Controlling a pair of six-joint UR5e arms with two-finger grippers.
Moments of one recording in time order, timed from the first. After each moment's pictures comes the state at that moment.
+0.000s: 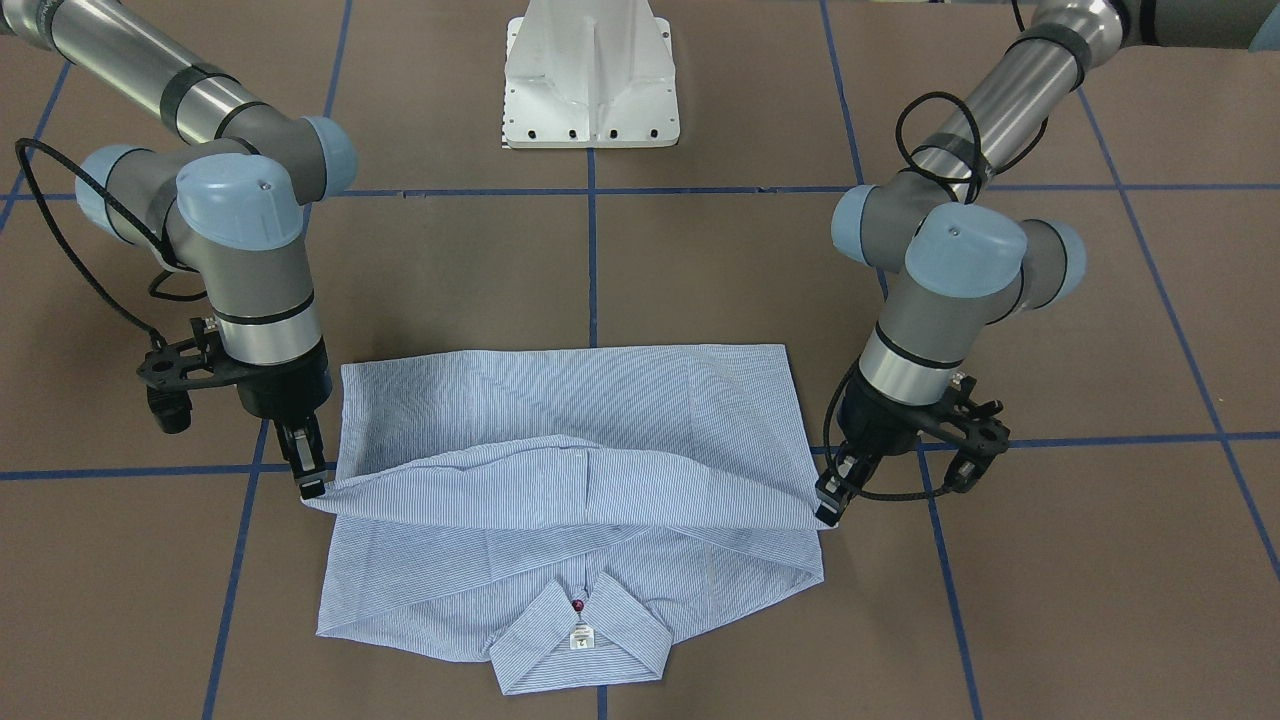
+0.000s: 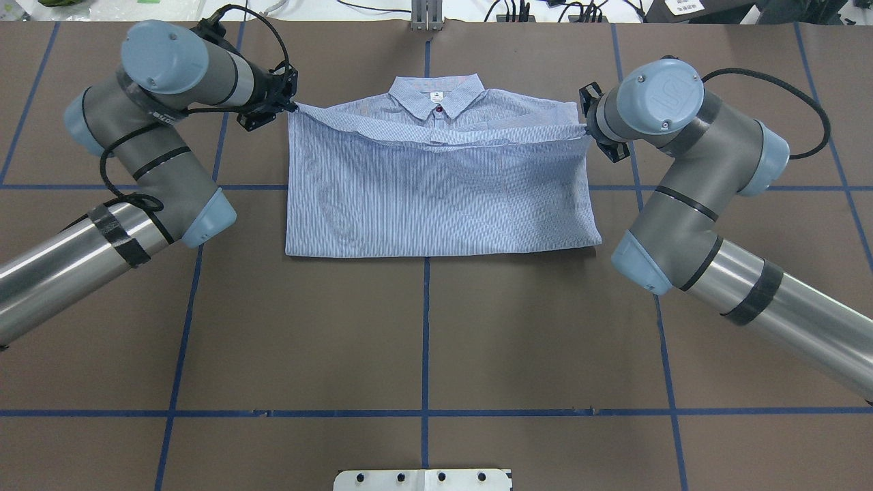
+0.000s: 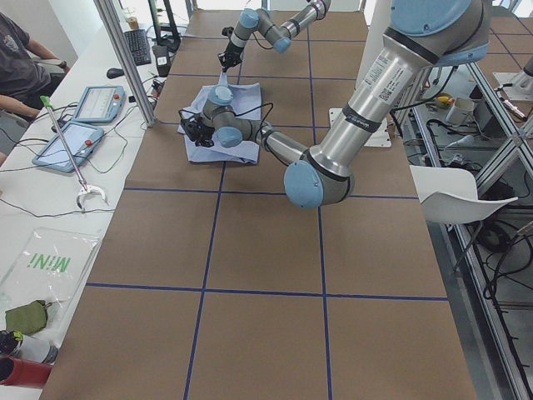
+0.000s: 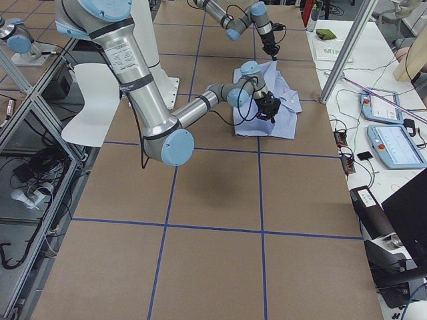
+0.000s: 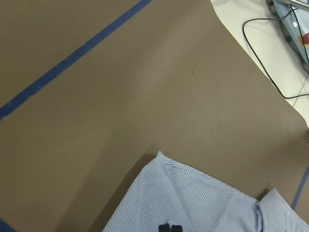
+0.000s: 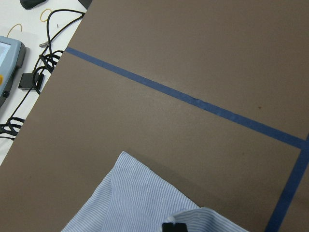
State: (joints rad) left arm -0.84 -2.24 -1.25 -2.26 -1.80 -1.83; right arm 0.78 -1.04 1.54 -1.28 1.61 2.14
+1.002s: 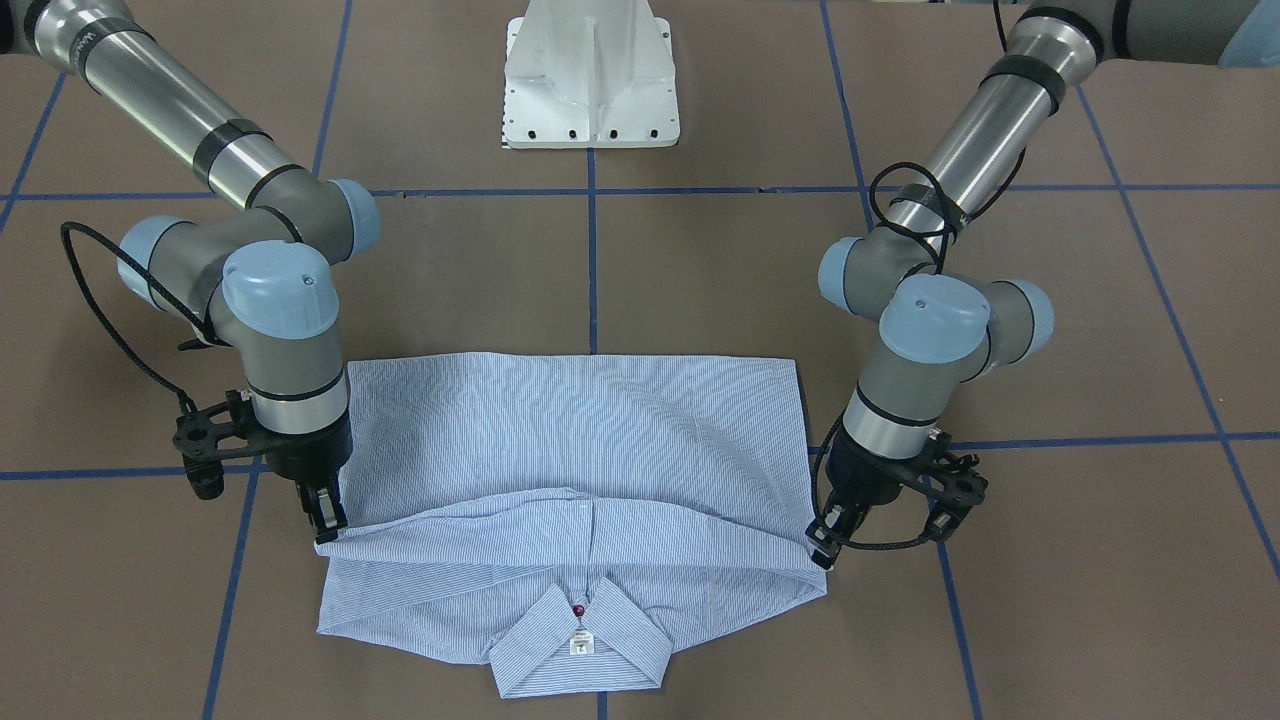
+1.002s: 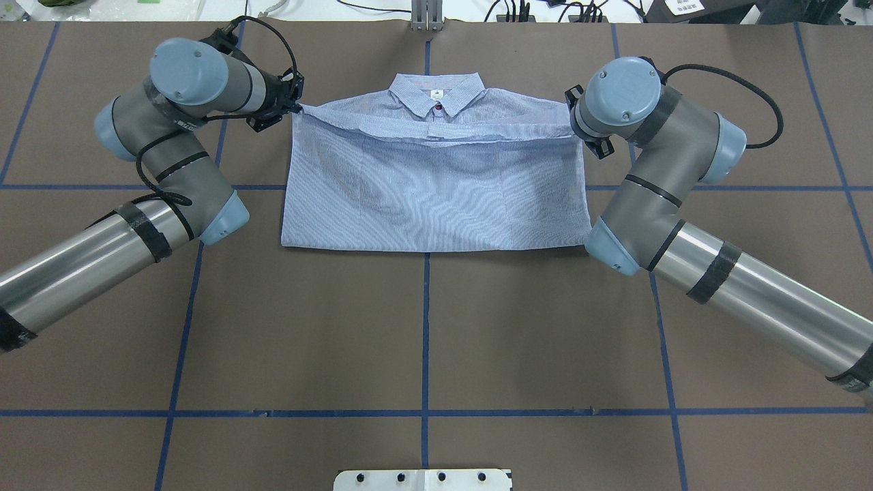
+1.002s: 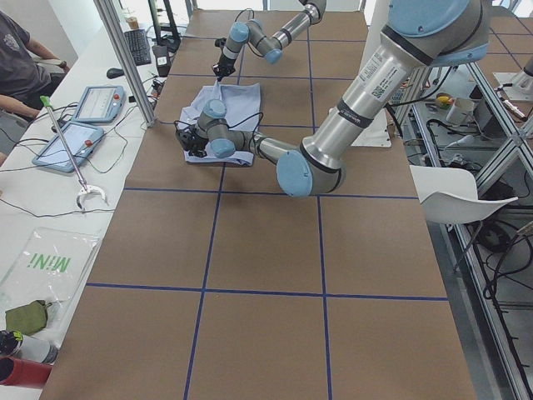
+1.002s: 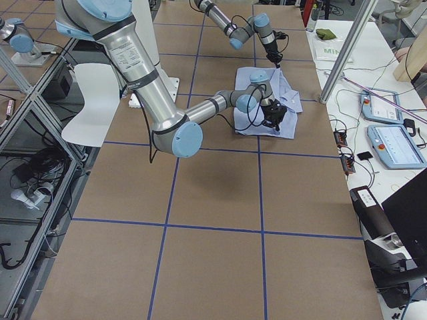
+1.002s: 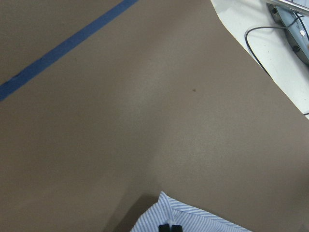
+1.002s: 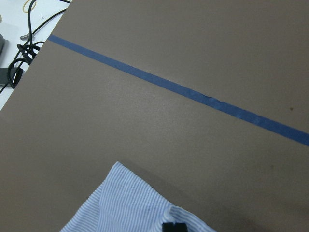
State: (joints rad) left arm -0.82 -2.30 -1.06 -2.38 -1.75 -1.80; right arm 0.78 -0.95 1.33 -1.22 1.61 2.10
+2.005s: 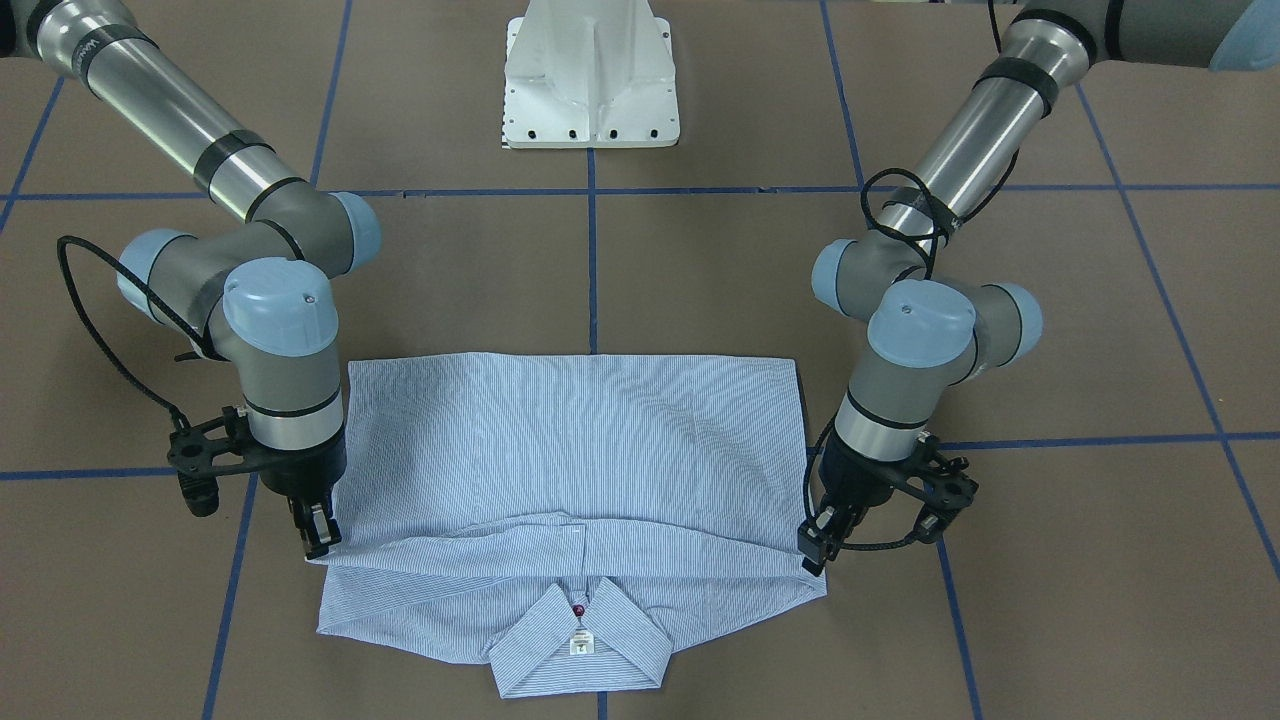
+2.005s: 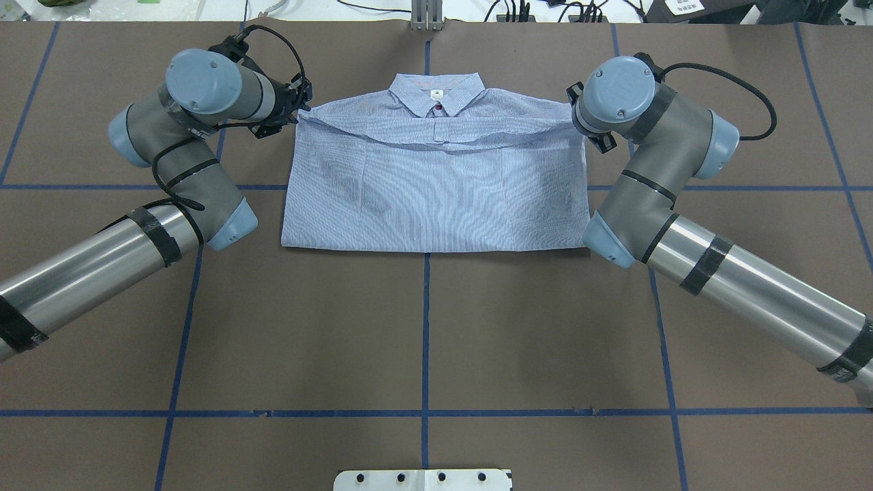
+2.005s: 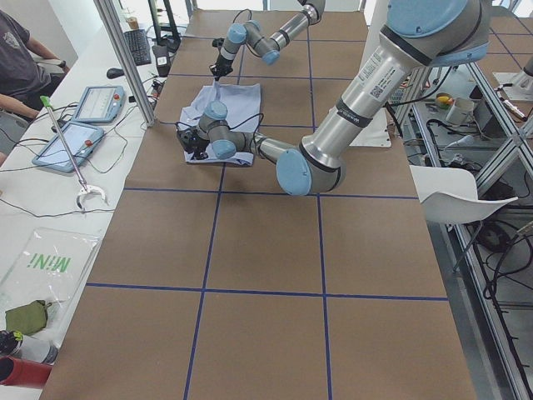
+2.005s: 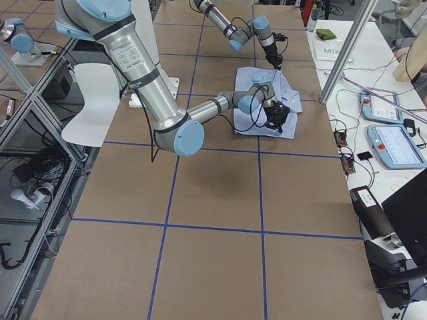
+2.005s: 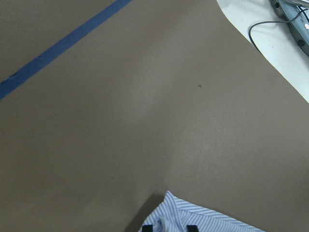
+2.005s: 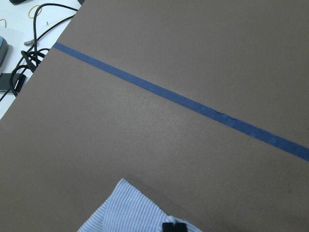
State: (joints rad) left arm -0.81 -2.31 -1.05 -2.38 -1.73 -1.79; right arm 0.79 -0.93 1.29 -1.21 1.59 2.07
